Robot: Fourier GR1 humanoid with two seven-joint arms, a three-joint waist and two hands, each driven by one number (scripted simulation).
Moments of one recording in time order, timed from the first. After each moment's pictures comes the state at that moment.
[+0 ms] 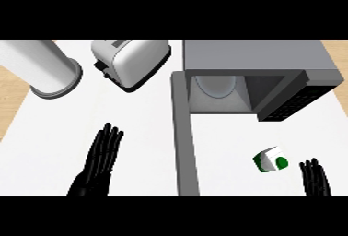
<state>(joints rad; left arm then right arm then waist) 0.30 0.02 -0.40 -1.96 0.01 0.10 -0.24 0.45 -0.02 -0.11 -1.59 0.03 0.10 -0.68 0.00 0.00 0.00</state>
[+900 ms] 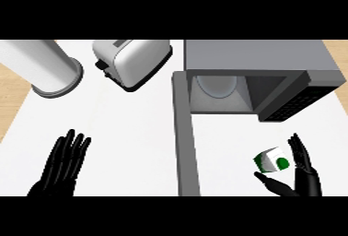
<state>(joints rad) 0.38 0.16 -0.22 -2.00 0.21 -0.05 -0.27 0.00 -0.11 -0.29 -0.90 0.07 -0.05 -0.93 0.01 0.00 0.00</state>
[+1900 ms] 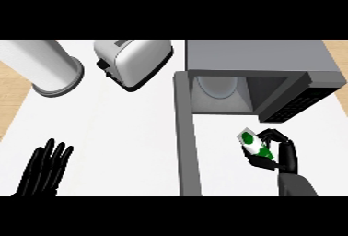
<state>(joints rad) 0.45 0.19 -0.11 -2.00 0.27 -0.18 -0.32 -0.33 -0.15 -0.31 -0.46 0.16 -0.25 -1.00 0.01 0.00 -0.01</state>
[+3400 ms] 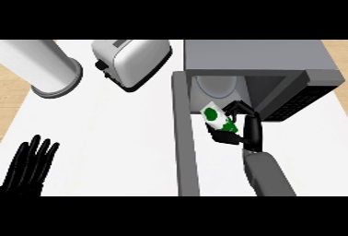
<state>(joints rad) 0.39 0.18 0.07 -1.87 0.33 -0.32 -0.32 -0.35 -0.01 0.03 -0.91 0.07 -0.44 -0.70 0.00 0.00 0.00</state>
